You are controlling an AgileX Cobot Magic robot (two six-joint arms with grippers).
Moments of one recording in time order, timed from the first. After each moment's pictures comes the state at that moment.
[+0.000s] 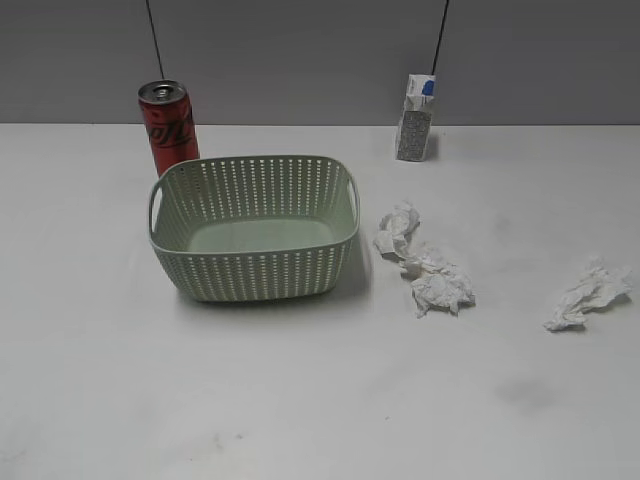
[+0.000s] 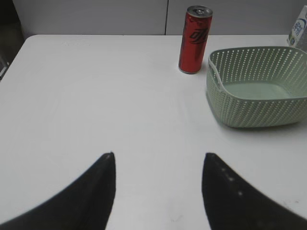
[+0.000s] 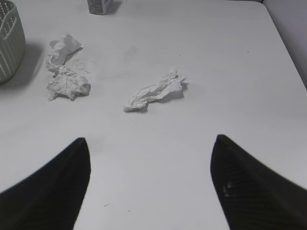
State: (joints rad) left arm -0.03 0.00 -0.50 -0.14 1.03 0.11; right arm 0.12 0.00 -0.41 0.03 0.95 0.00
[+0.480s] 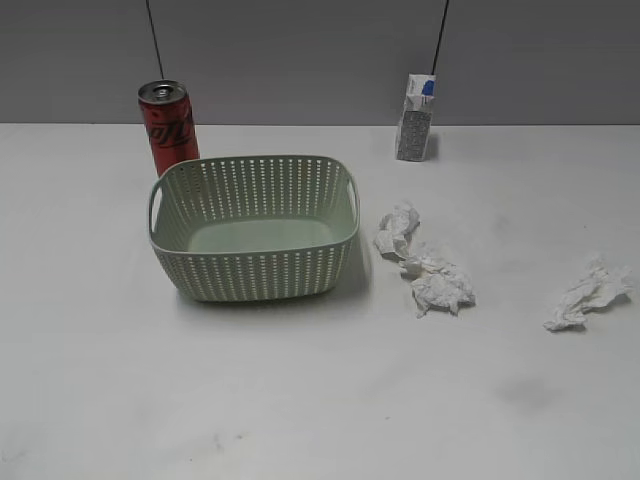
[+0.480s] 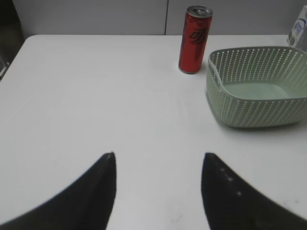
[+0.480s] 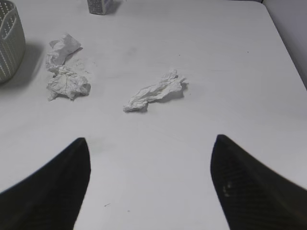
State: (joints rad) left arm -0.03 0.00 -0.50 -0.14 1.03 0.11; right arm 0.12 0.00 -0.41 0.03 0.95 0.00
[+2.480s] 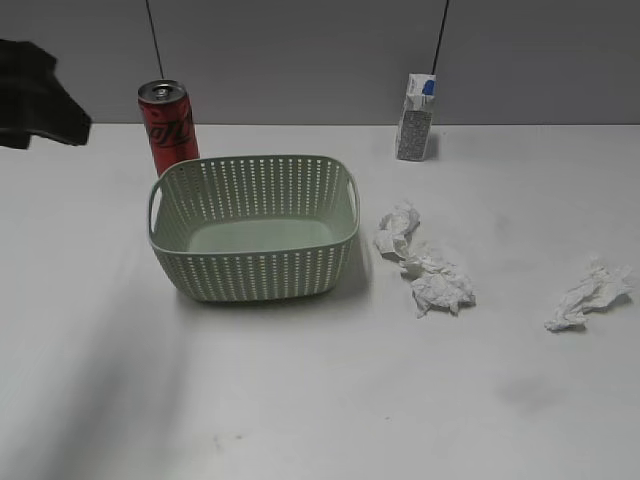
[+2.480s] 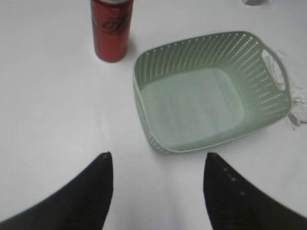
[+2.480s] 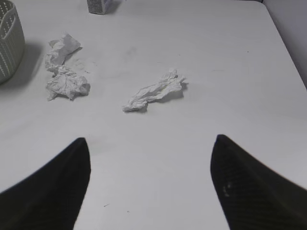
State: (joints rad) left arm -0.30 1.27 -1.03 -0.28 0.79 0.11; right arm 0.12 0.00 -0.41 0.02 0.95 0.00
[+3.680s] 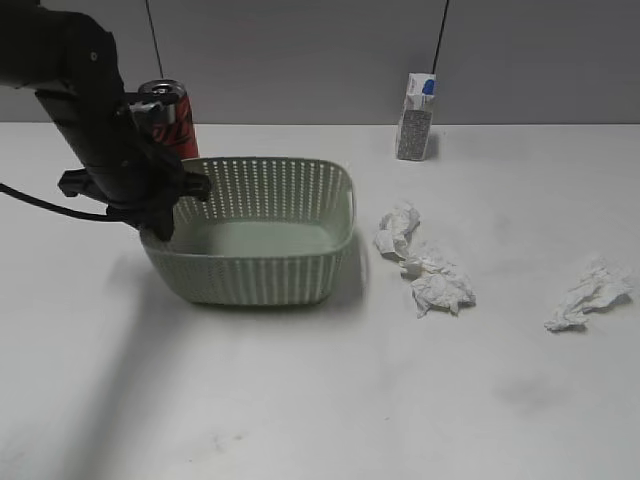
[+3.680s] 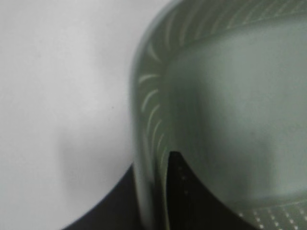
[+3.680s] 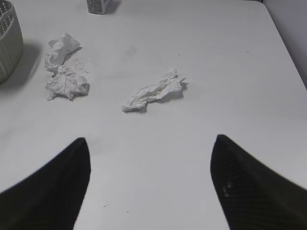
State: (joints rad) left arm -0.37 2.00 -1.36 -0.10 0.80 -0.10; right arm 0.12 0.00 -0.41 0.02 0.95 0.00
